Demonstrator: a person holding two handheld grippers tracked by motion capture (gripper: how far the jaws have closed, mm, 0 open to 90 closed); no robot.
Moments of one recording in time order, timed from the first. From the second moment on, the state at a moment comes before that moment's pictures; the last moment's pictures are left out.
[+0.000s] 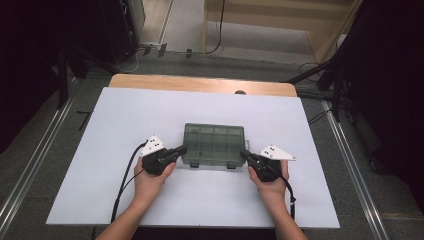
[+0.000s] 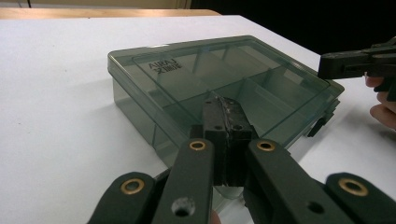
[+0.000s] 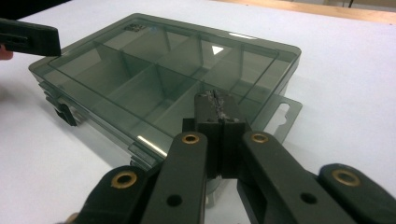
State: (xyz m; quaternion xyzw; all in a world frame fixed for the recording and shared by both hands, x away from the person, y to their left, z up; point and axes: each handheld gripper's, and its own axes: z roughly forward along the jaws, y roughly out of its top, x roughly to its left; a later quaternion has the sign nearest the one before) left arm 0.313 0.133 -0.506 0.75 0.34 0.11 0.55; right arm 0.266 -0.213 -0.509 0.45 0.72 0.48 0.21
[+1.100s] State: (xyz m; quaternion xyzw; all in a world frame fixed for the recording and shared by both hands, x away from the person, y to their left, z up) left arm 0.314 0.135 -0.506 0.75 0.35 0.11 0.55; right arm 0.229 -0.257 -0.487 0.44 0.70 0.52 0.24
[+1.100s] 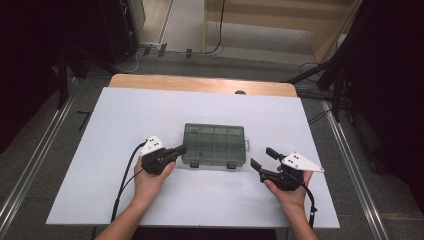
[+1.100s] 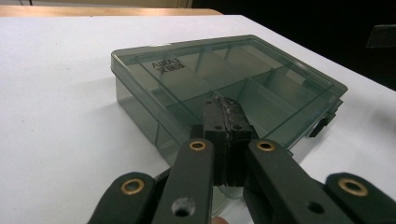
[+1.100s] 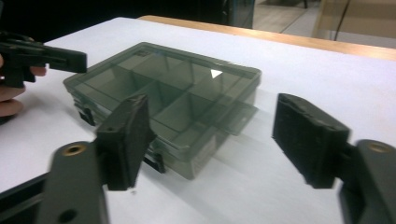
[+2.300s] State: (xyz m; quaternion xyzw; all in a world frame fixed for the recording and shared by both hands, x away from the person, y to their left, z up) left arm 0.316 0.134 -0.504 0.75 0.35 0.11 0.55; right arm 0.195 -0.315 -0.500 0.49 0.68 0.49 0.25
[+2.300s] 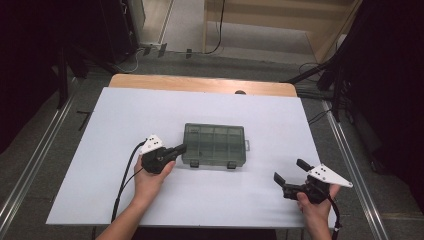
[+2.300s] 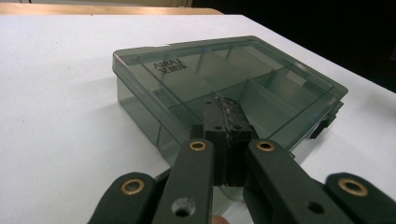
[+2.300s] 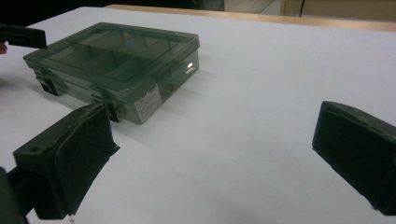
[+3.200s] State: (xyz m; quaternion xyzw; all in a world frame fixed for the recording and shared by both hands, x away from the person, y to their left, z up) left arm 0.295 0.178 -0.481 0.74 0.34 0.12 0.57; right arm 0.194 -0.325 -0.507 0.50 0.68 0.48 0.25
